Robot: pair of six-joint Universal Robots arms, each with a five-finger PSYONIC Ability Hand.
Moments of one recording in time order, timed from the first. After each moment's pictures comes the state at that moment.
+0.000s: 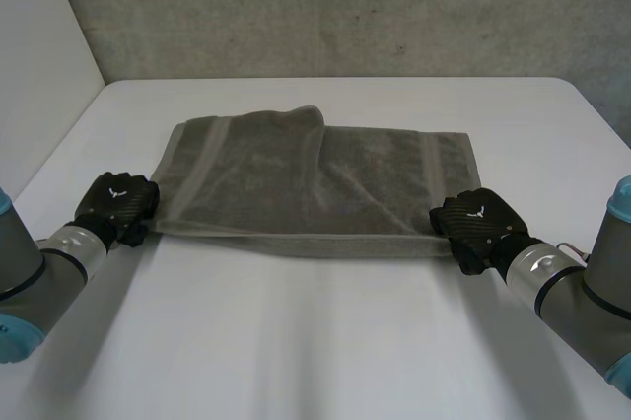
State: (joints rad) left arm 4.69 -2.09 -1.80 3.60 -1.22 3.58; right arm 1.80 -1.18 1.82 -0.26 1.20 2.59; left_hand 1.11 1.13 1.13 1.14 0.95; right_hand 1.33 1.33 1.35 1.35 1.17
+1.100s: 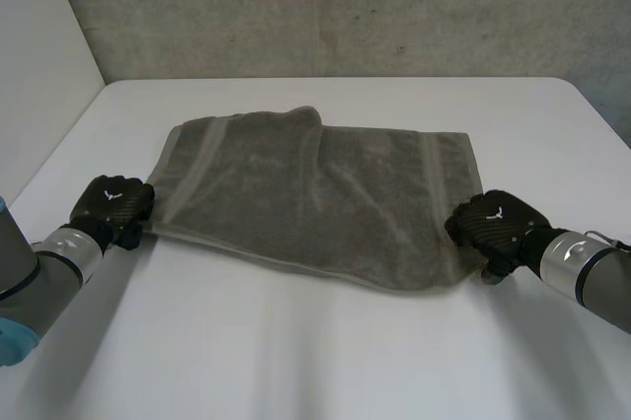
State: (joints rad) left arm 4.70 -2.07 -1.82 3.60 -1.22 3.58; right arm 1.65 -1.15 1.72 0.00 1.02 2.34; left_hand 1.29 1.32 1.33 1.36 1.14; right_hand 0.79 0.80 0.79 0.79 0.61
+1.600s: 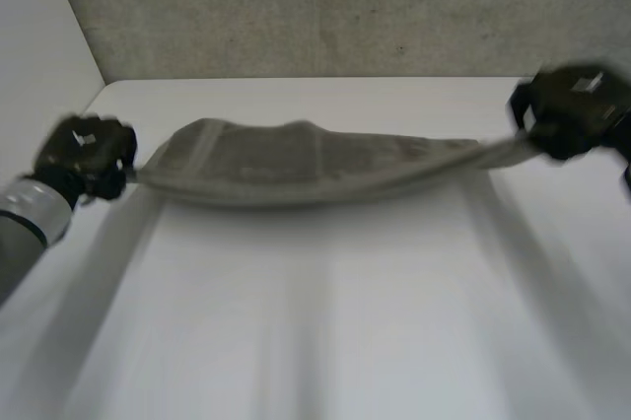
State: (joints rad) left arm 4.69 -1.74 -1.79 3.44 -1.21 3.49; right arm 1.56 -1.48 1.46 0.18 1.01 2.76; left_hand 1.29 1.32 1.33 1.36 1.14; right_hand 1.33 1.33 1.34 1.34 1.17
